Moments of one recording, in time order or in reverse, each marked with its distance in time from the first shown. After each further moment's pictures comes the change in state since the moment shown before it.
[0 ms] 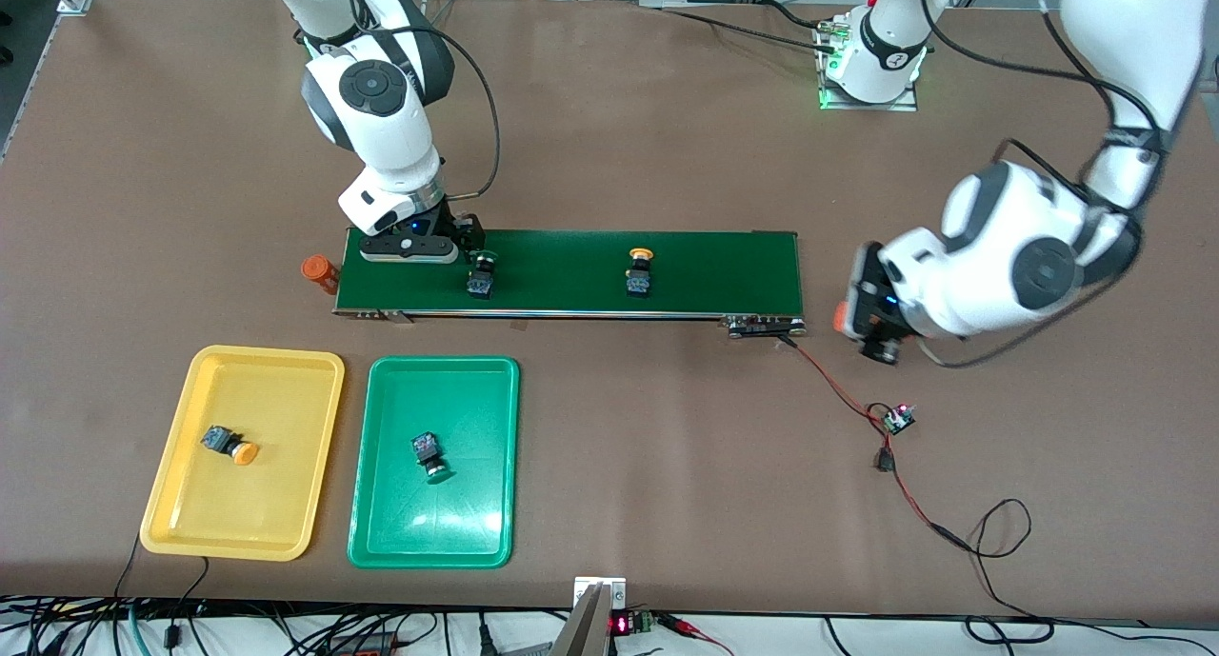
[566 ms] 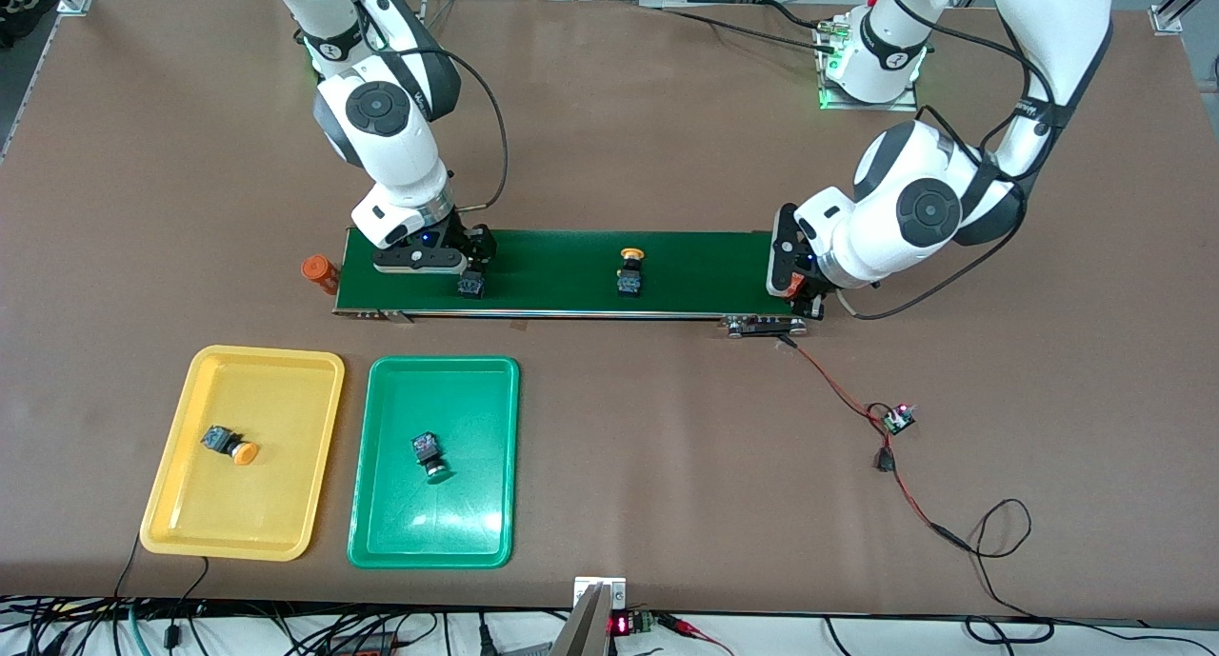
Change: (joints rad) left arm -0.064 -0.059 -0.001 -0.238 -0.065 0.229 -0.139; right arm 0.001 0.072 0.000 0.007 0.024 0.076 0.000
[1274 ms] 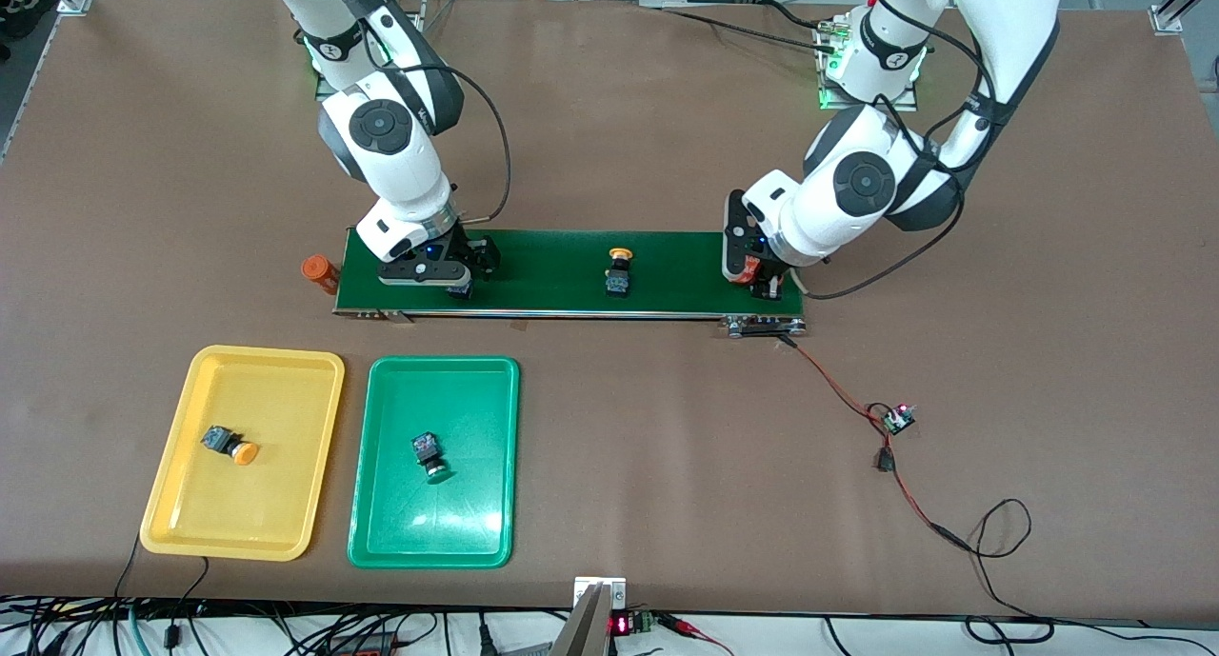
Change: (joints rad) left arm -0.107 0.002 -0.009 -0.050 0.000 0.095 -0.184; right arm 0.000 0.053 -0.019 0.034 -0.001 0.014 -0.029
